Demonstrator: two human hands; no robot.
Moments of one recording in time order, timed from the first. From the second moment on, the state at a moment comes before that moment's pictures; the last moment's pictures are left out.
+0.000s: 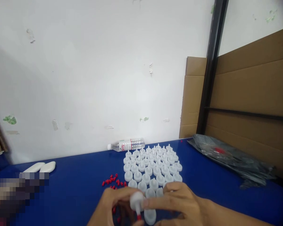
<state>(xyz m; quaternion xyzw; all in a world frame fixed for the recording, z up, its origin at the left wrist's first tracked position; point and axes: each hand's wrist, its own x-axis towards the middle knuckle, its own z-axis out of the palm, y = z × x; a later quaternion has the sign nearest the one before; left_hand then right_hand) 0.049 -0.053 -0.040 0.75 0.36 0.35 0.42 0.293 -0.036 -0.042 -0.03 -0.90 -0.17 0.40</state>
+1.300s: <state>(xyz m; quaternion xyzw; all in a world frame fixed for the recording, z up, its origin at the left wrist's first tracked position) -0.065 0.020 -0.019 0.79 0.58 0.18 0.04 0.299 -0.035 -0.040 -0.18 -0.97 -0.06 0.17</state>
